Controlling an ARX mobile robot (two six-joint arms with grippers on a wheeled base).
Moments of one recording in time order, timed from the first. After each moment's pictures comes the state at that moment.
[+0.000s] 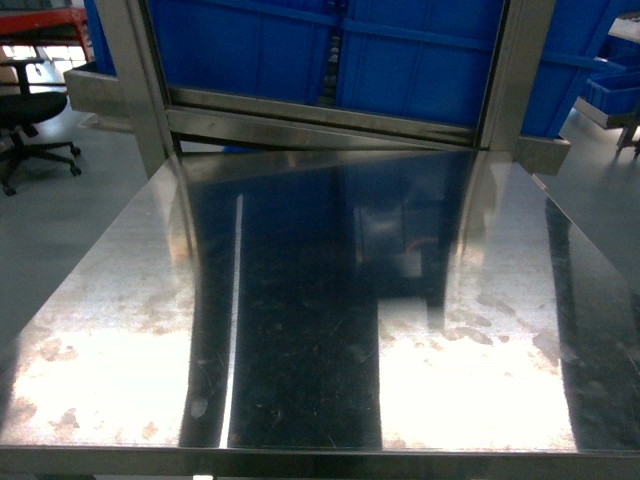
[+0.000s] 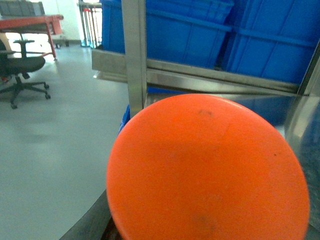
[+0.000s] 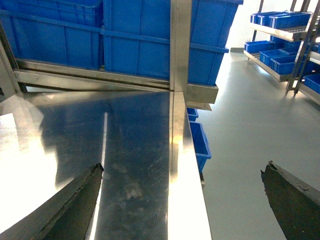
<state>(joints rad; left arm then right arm) 0.00 0.51 0.03 0.49 0.00 -0.02 0.00 0.00 0.01 -0.01 0.00 0.00</state>
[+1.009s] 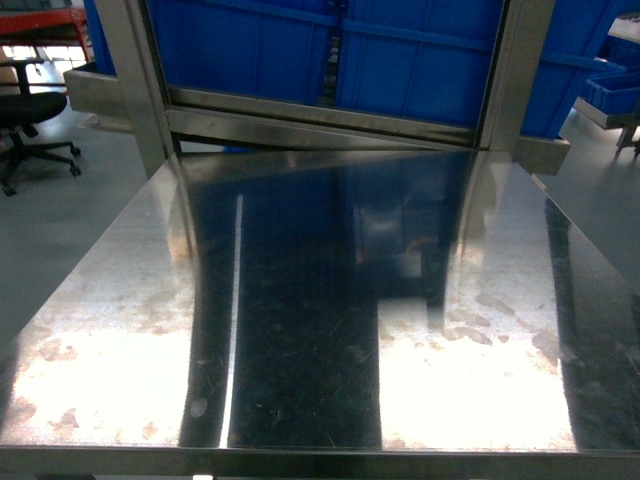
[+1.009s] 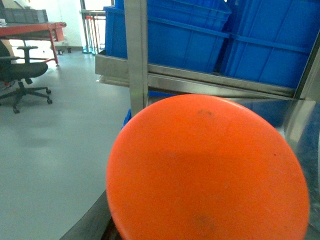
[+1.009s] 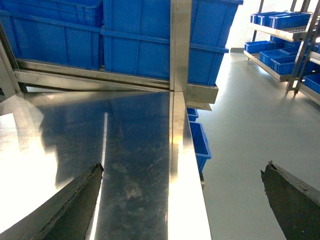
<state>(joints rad) 0.00 0.18 0.01 0.18 0.00 -0.02 0.00 0.00 0.01 -0.01 0.00 0.00</state>
